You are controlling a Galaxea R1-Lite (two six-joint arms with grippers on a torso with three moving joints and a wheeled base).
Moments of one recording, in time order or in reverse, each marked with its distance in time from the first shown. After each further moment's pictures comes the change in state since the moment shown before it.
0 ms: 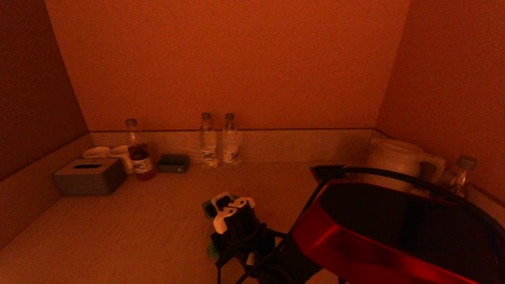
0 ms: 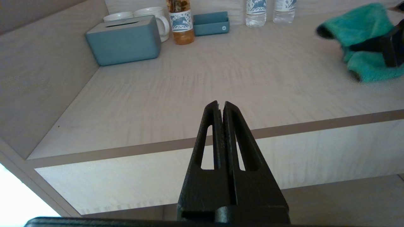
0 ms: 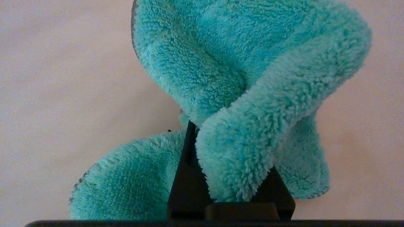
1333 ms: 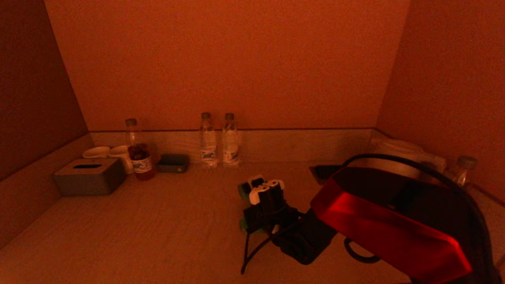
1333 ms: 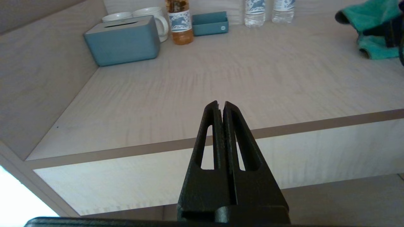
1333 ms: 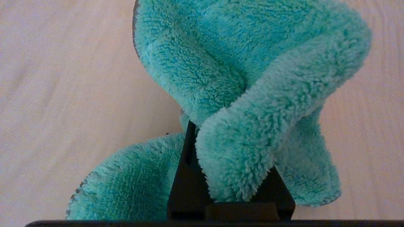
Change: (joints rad) left arm 0.000 0.000 0.000 0.000 0.000 0.000; right arm -0.193 0.057 -0.049 -0.038 0.007 -0.004
